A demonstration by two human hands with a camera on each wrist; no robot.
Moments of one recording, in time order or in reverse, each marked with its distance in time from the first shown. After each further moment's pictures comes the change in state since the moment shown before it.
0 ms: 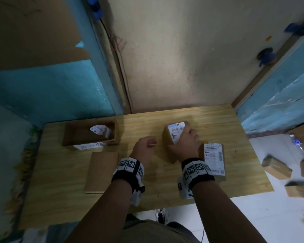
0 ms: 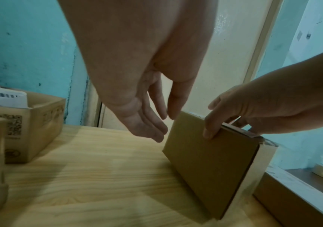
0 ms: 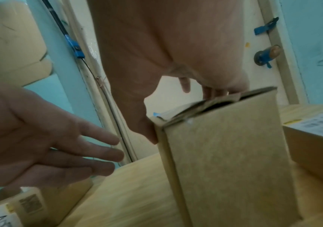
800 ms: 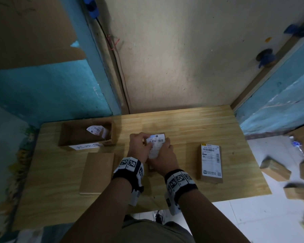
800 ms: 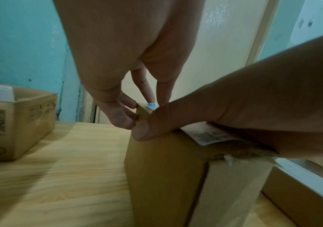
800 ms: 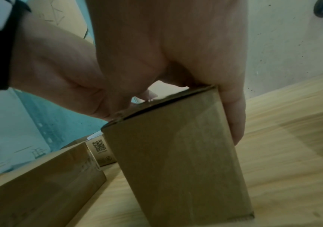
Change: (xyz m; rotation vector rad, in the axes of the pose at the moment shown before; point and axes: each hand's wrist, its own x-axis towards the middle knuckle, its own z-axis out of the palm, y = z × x) left_hand 0.011 0.003 0.005 0.154 0.267 0.072; right_hand -0.030 -0.007 0.049 0.149 -0.268 -0.045
